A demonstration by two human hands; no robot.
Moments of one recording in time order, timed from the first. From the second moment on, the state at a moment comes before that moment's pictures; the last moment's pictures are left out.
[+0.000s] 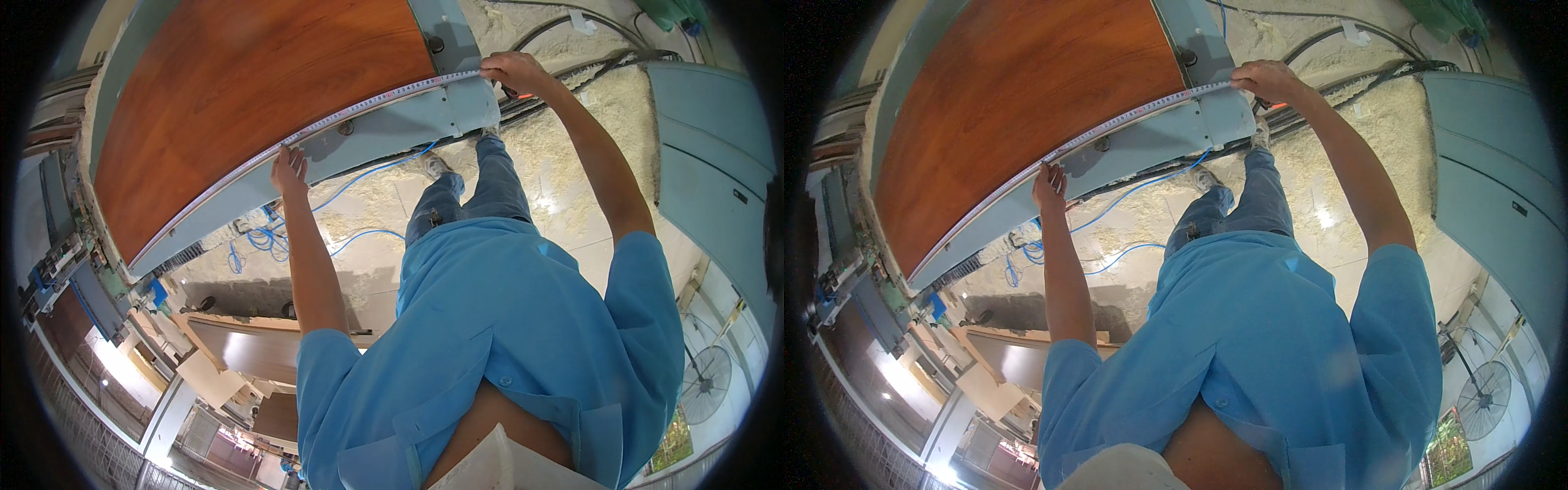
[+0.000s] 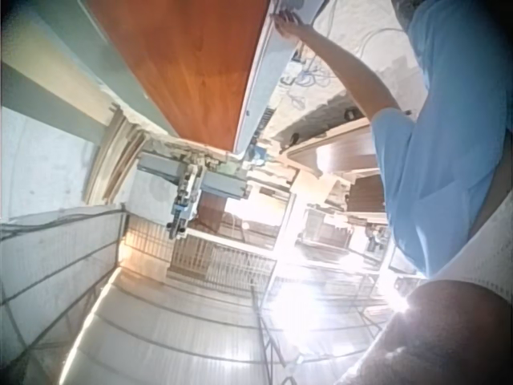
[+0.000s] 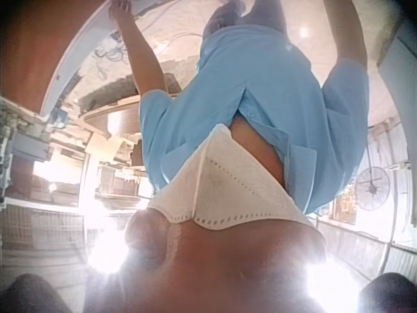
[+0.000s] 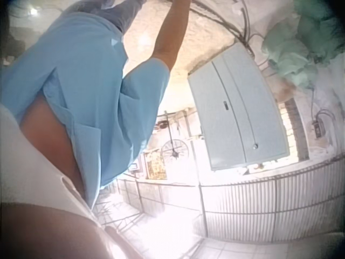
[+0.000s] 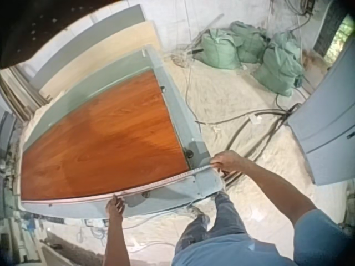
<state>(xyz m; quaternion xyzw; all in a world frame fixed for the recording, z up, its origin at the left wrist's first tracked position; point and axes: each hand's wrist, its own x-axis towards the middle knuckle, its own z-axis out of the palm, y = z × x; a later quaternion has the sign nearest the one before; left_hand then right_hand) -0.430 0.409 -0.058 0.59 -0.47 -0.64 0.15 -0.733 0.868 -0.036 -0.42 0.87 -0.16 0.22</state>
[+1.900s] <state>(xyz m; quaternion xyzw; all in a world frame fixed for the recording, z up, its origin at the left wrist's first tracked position) -0.431 0.399 -0.053 0.60 -0.45 -0.66 0.10 -0.737 0.868 -0.033 -0.44 0.85 -0.15 0.25</state>
